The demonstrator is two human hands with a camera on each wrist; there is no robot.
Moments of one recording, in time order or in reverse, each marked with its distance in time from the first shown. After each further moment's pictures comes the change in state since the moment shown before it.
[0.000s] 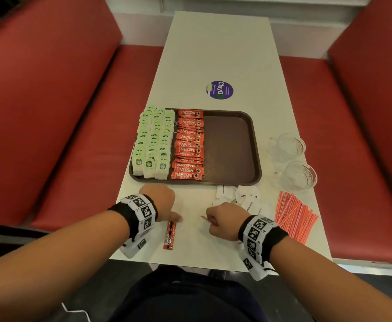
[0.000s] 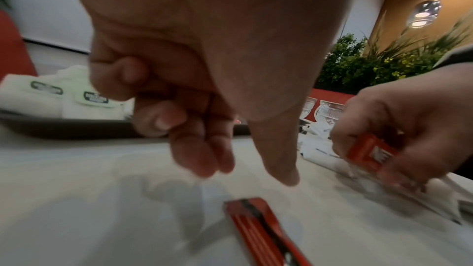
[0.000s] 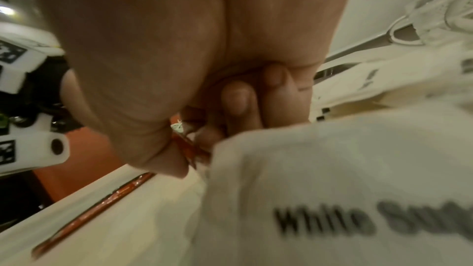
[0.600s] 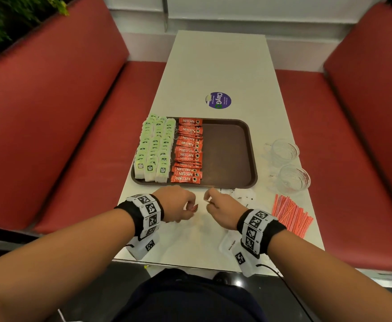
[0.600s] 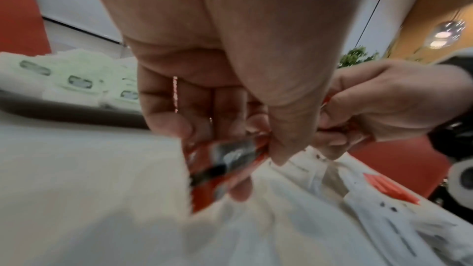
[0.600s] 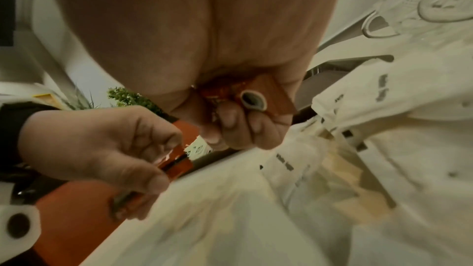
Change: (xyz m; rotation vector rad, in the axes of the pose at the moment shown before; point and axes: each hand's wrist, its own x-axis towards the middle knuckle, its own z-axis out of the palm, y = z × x) left_hand -0.011 0.019 -0.011 -0.359 0.187 0.284; right_hand -0.003 -0.002 -0.015 0.426 0.200 0.050
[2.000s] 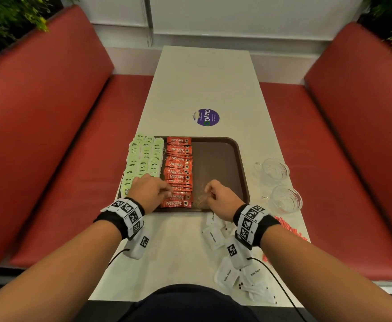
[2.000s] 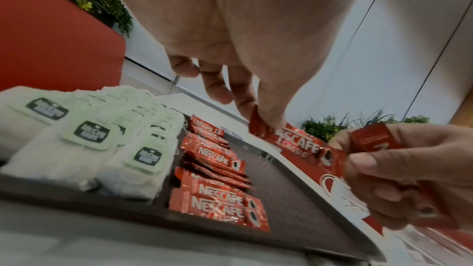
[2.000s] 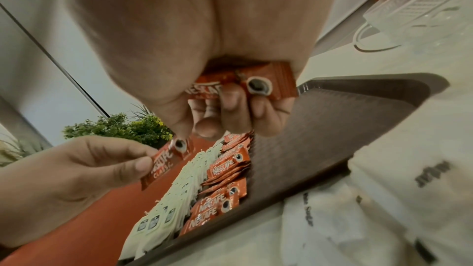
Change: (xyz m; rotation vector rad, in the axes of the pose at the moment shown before) left_hand 0.046 -0.067 -0.038 -0.084 0.454 -0.172; right_hand 0.049 0.006 -0.060 0.137 0.206 0.007
